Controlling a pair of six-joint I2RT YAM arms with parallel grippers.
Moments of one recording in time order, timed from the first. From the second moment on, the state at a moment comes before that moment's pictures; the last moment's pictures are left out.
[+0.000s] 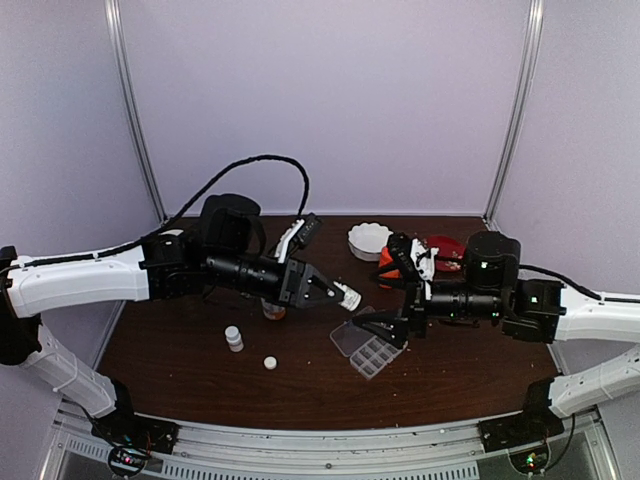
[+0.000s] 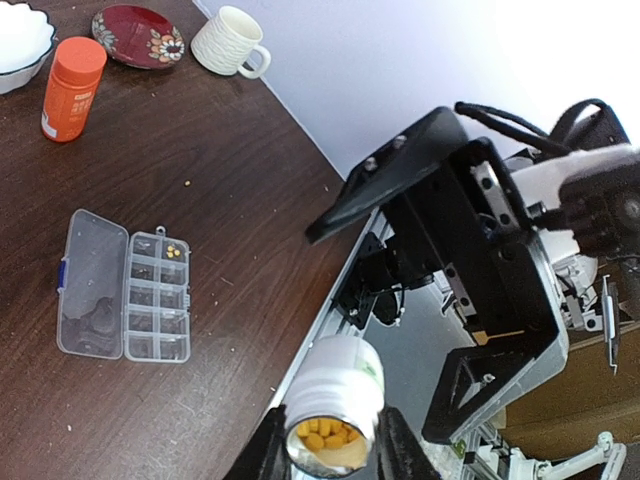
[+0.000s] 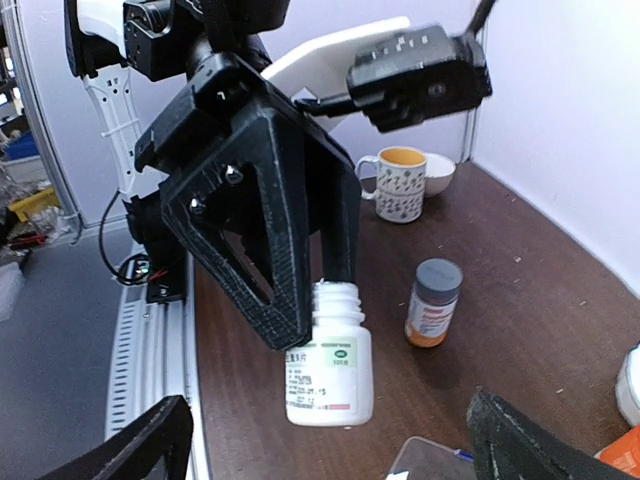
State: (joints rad) left arm -1.02 1.41 1.14 -0.16 0.47 -0.66; right arm 1.01 1.07 0.75 0.11 -0.28 0.02
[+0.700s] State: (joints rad) left arm -1.01 1.41 1.12 -0.07 0.54 -0.92; right arm 1.31 1.06 0.67 0.29 0.42 -0.49
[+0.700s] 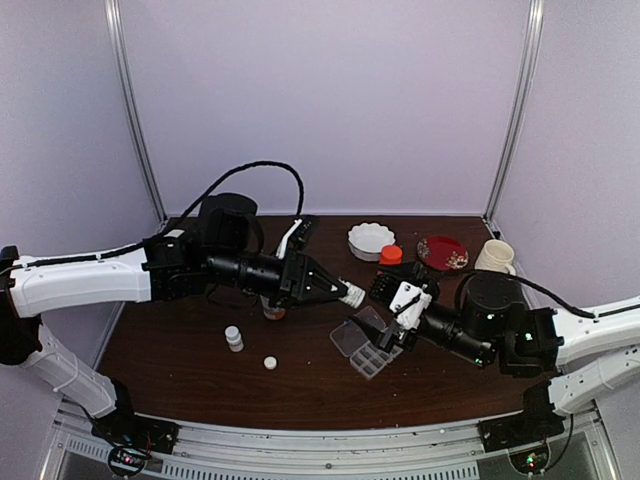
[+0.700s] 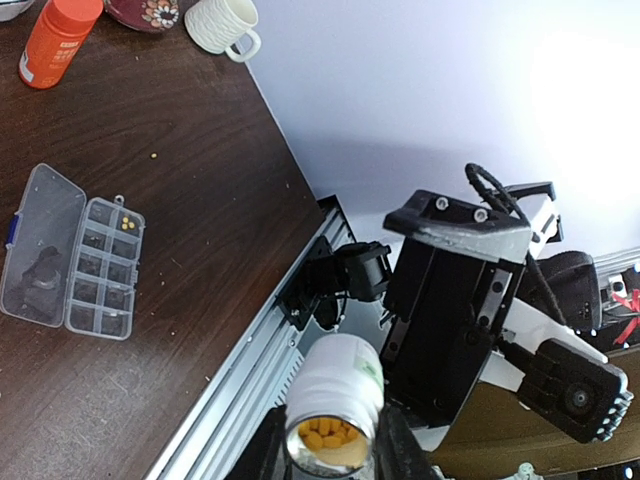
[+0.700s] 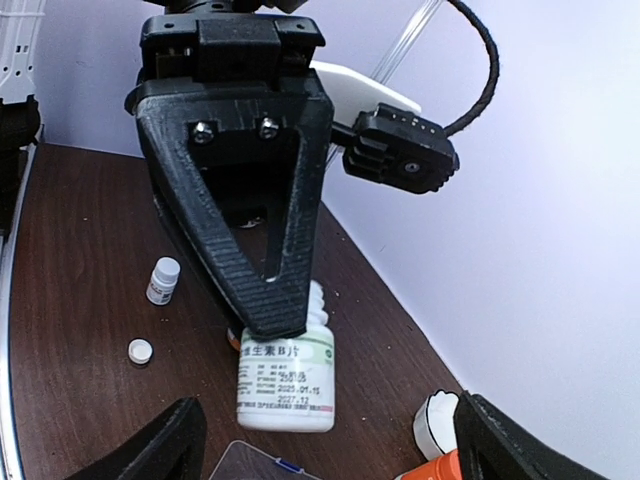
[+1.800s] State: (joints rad) left arm -1.00 1.43 1.10 0.00 0.56 -0.96; right arm 1.33 1.14 0.67 0.36 0.47 -0.57
